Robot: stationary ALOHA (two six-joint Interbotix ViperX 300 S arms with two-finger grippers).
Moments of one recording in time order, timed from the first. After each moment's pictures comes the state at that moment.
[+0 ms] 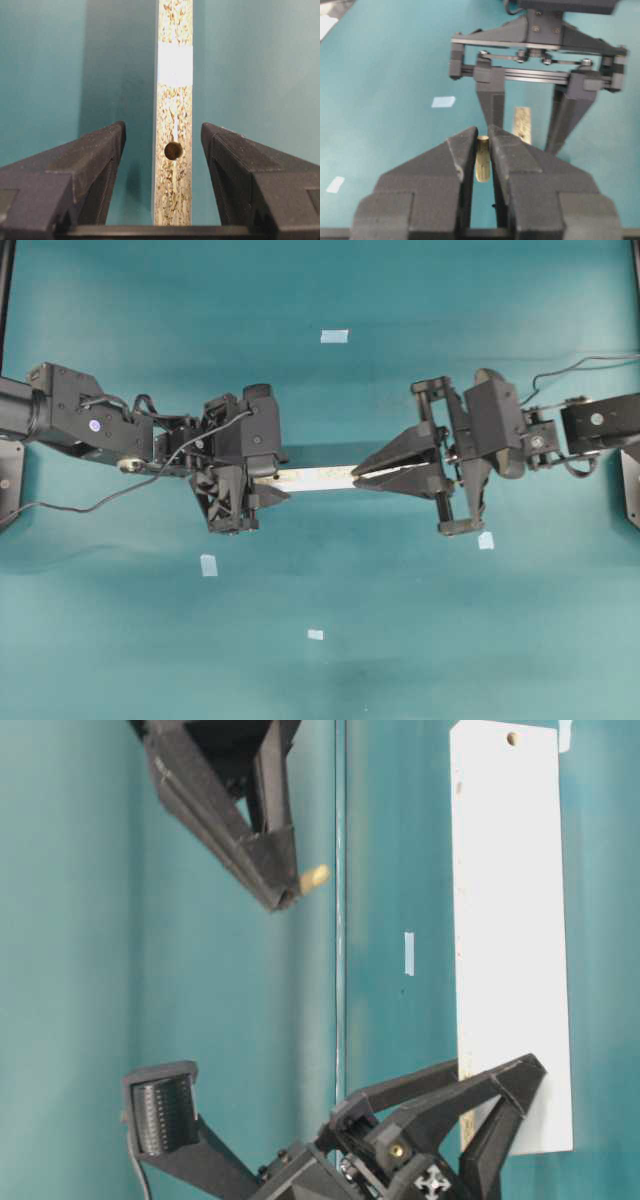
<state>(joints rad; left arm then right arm) 0.02 0.11 0.75 -0.07 -0.04 -0.01 -0.07 -0.10 0.97 -0.31 -0.79 0.38</state>
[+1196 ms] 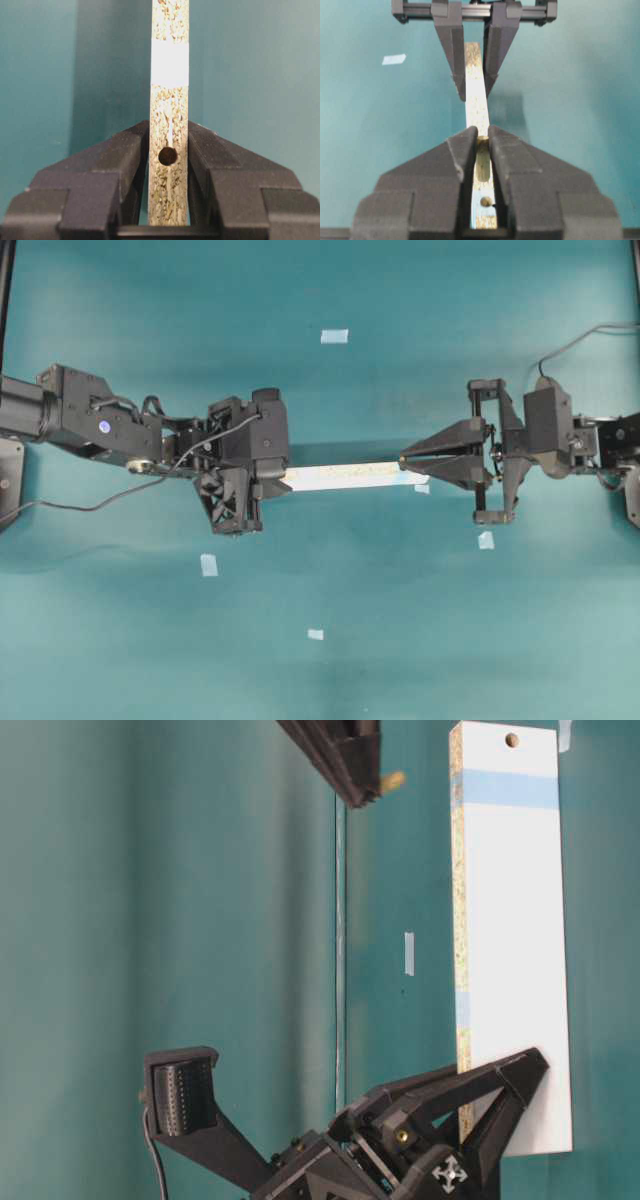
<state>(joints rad) 0.01 0.13 0.72 -0.07 0.01 -0.01 -0.08 0.05 1.19 -0.08 -1.17 0.20</state>
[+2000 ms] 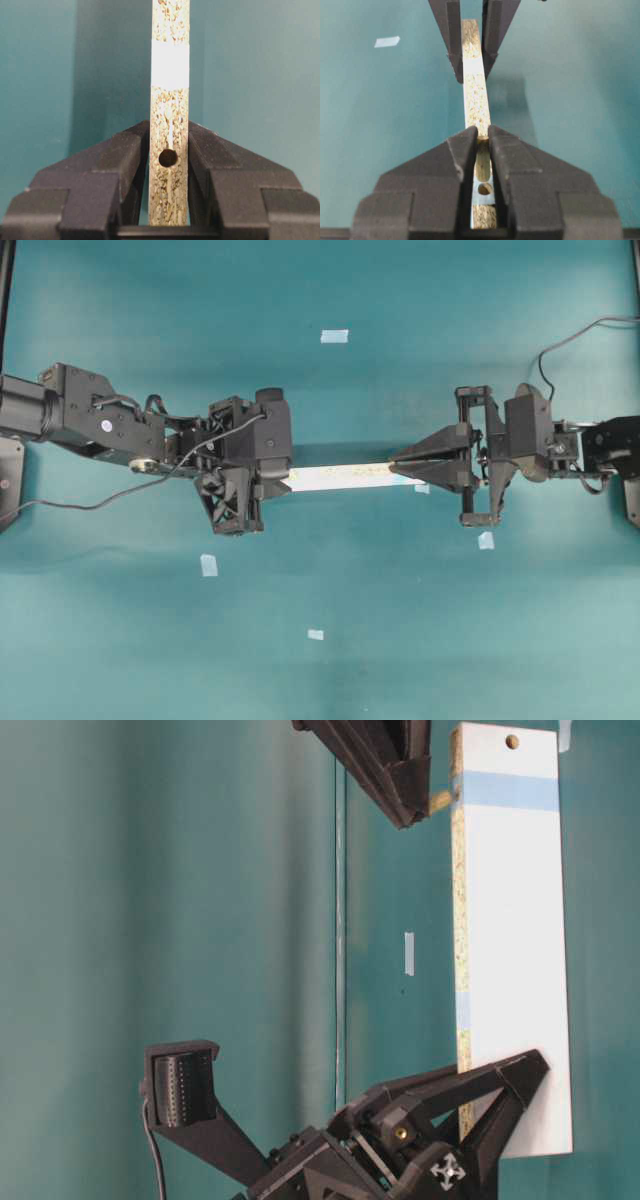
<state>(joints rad) 0.01 0.13 0.71 -0.07 0.04 -0.01 -0.08 0.17 1.16 -0.08 -1.24 0.20</state>
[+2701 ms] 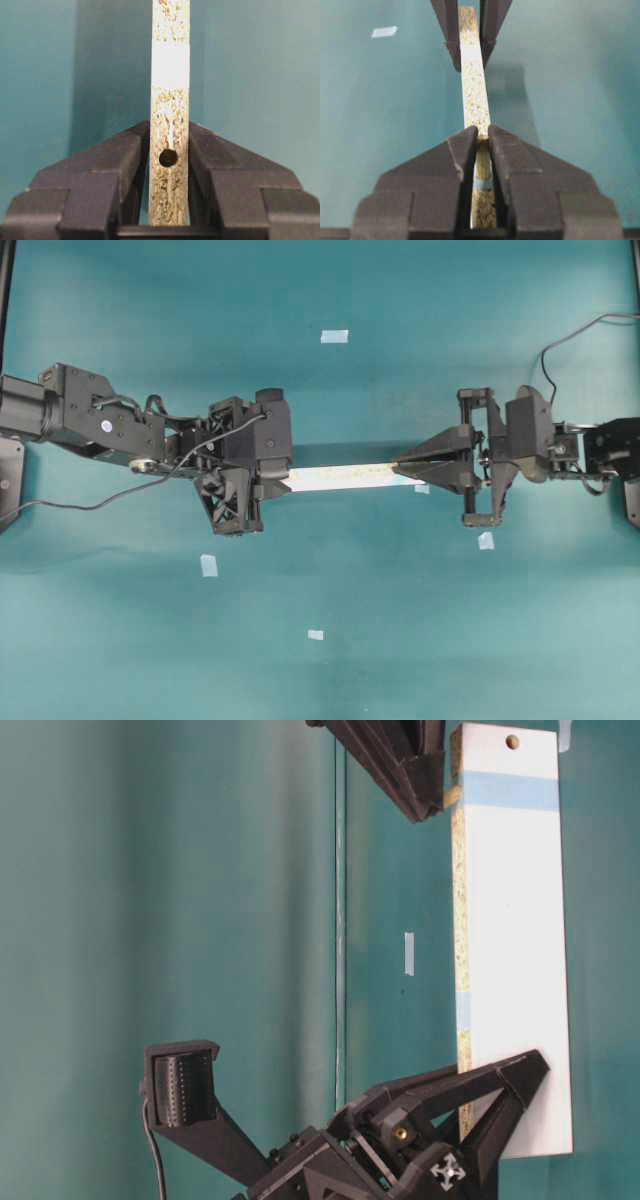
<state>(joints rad) 0.02 0.13 0.71 -0.07 0.05 -0.01 -0.08 0.19 1.18 -0.06 -1.24 0.20</state>
